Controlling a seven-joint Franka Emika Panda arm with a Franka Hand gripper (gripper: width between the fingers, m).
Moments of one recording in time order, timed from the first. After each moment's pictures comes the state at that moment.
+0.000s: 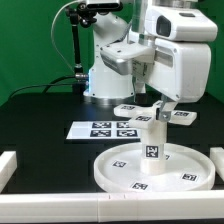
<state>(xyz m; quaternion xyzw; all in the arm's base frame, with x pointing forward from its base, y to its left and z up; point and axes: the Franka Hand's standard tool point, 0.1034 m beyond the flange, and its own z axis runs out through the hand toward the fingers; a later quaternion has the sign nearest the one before) 0.550 0.024 0.103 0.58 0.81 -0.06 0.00</state>
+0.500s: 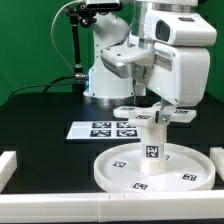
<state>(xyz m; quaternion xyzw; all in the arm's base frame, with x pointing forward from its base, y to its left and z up) 0.552 0.026 0.103 0.59 0.81 -0.06 0.00</state>
